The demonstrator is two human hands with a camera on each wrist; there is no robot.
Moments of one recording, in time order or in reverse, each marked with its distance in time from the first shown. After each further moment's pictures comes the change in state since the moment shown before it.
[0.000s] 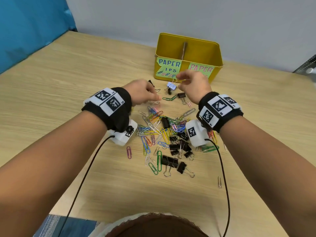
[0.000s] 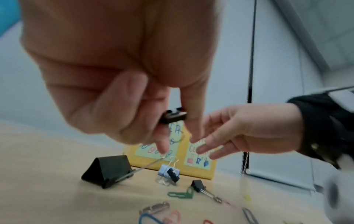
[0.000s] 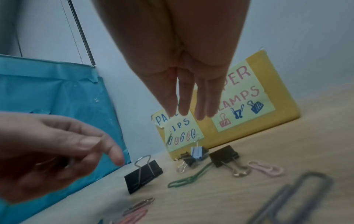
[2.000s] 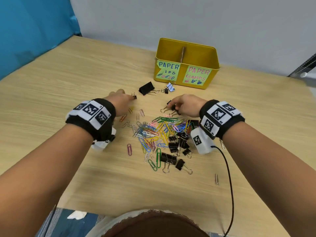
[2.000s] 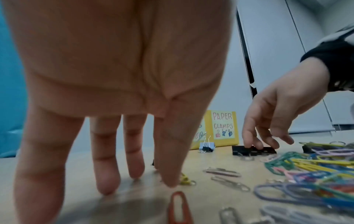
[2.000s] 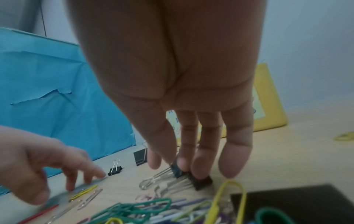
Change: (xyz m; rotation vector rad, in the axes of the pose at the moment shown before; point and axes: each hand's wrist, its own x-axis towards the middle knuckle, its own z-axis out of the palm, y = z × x) left_hand -0.030 -0.043 -0.005 0.511 -0.056 -0.151; right_hand -0.033 -0.002 -0.003 -0.391 -0.559 -0.037
